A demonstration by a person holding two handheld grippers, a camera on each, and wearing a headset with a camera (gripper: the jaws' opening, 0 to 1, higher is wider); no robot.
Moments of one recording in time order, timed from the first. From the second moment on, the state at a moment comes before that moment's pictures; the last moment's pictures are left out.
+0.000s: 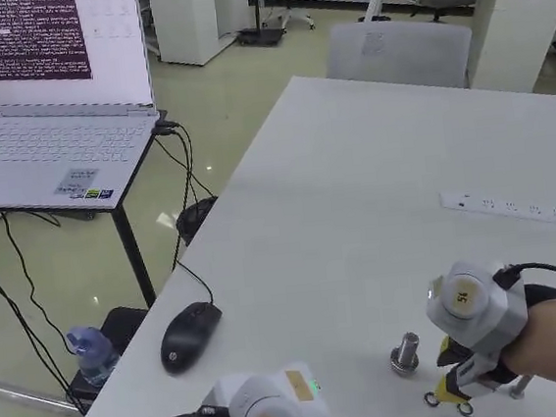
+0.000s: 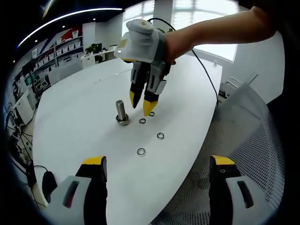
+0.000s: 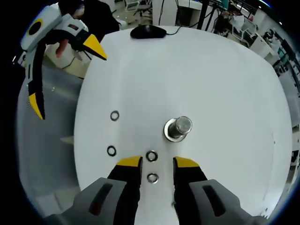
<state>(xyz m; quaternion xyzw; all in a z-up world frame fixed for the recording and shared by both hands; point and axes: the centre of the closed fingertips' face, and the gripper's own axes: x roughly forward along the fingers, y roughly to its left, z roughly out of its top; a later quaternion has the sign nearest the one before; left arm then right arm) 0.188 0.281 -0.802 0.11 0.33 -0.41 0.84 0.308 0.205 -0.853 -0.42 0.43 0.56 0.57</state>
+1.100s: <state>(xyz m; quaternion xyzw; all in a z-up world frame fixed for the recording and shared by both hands) 0.193 0.286 -0.802 0.11 0.33 -0.41 0.84 0.300 0.206 -0.878 -0.42 0.43 0.55 0.59</state>
